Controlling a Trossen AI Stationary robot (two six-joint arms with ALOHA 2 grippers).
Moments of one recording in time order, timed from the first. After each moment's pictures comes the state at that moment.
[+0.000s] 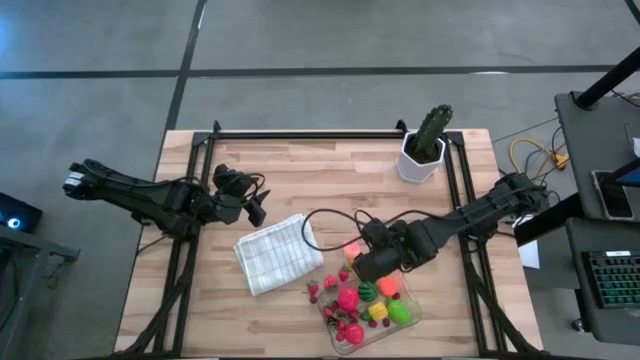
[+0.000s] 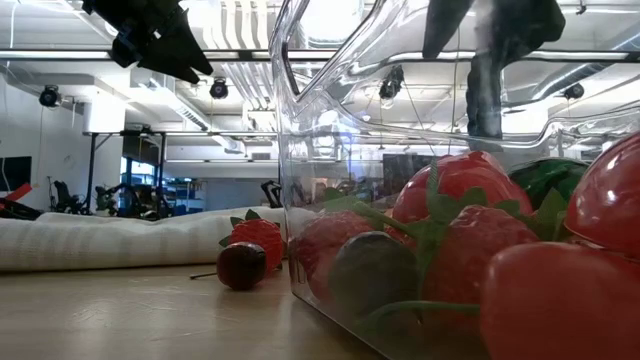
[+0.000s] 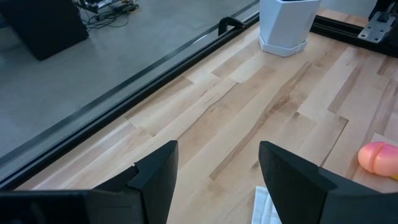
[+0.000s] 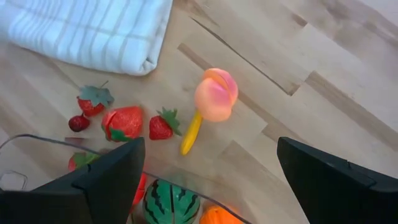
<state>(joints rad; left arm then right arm) -0.21 0.95 0.84 -0.63 -0.82 -0.59 0.44 1.67 1.45 -1.07 0.34 1.26</state>
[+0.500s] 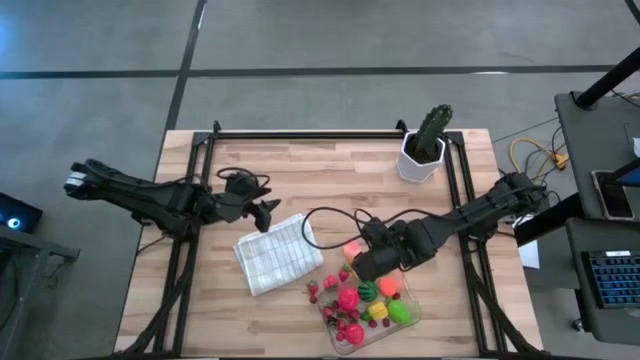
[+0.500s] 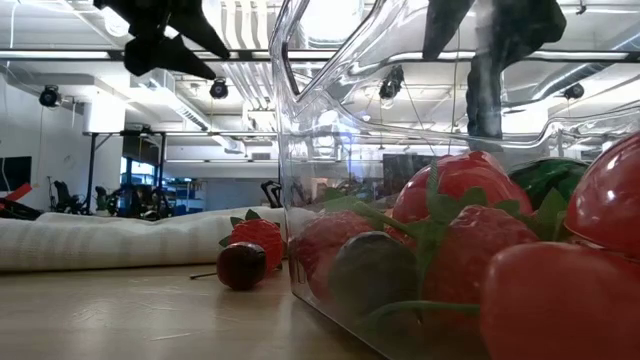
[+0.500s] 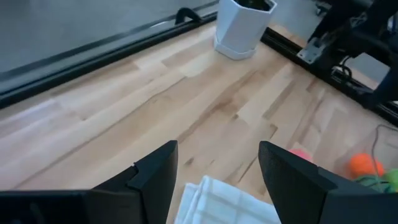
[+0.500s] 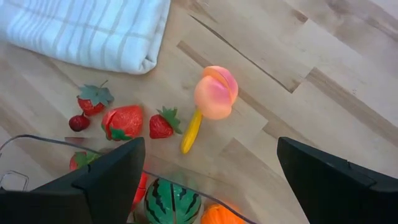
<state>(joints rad) -0.21 0.97 0.84 -0.49 -0.64 -0.73 0.43 1.67 1.45 -1.07 0.32 1.27</state>
